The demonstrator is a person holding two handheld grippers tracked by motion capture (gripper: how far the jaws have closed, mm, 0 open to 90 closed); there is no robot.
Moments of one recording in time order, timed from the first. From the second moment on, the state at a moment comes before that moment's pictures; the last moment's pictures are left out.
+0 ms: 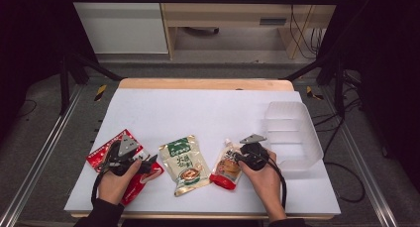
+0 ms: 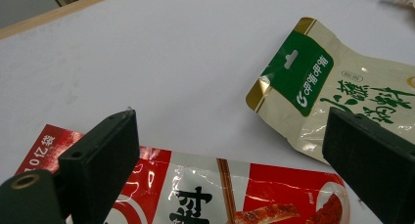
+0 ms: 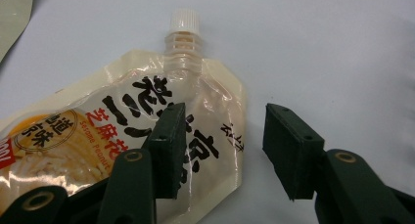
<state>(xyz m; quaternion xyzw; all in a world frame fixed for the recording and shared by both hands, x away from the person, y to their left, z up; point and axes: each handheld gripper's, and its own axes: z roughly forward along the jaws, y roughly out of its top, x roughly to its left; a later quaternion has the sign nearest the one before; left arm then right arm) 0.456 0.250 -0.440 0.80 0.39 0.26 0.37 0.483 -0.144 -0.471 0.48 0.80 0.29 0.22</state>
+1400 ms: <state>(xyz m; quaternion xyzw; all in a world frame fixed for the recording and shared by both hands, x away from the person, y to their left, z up) 0.445 0.247 -0.425 0.80 0.37 0.25 0.40 0.454 -0.137 -0.412 0.40 0.80 0.39 0.22</state>
